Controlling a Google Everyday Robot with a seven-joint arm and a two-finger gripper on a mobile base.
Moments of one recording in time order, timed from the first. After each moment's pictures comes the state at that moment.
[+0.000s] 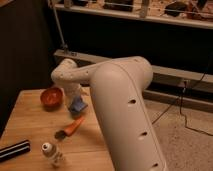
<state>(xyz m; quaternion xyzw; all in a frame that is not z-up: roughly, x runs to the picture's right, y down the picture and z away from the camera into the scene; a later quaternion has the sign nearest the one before) -0.173 0.055 0.856 -0.24 0.15 0.45 0.85</state>
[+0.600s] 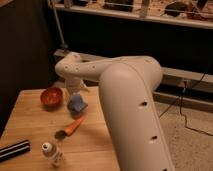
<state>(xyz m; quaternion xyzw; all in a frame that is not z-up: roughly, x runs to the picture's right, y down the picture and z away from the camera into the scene) -0.164 0.022 0.833 -0.26 0.12 0.49 0.82</state>
